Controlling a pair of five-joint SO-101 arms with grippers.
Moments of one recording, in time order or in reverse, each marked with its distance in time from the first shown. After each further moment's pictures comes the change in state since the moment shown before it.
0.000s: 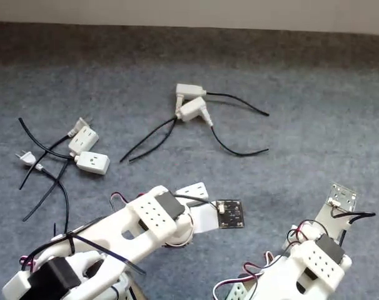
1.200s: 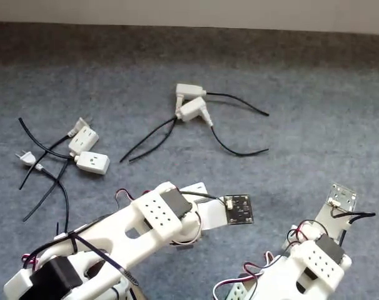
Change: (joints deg) left arm 2.3 0.1 -5.5 3.2 3.3; right arm 0.0 0.0 0.0 0.0 0.0
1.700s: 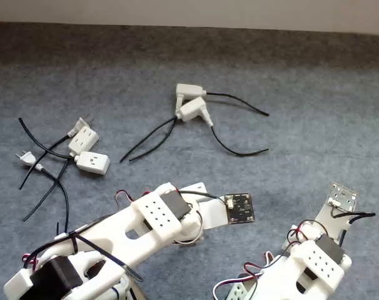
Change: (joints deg) left arm 0.0 0.0 2.3 -6.0 0.2; right arm 0.0 0.0 0.0 0.0 0.0
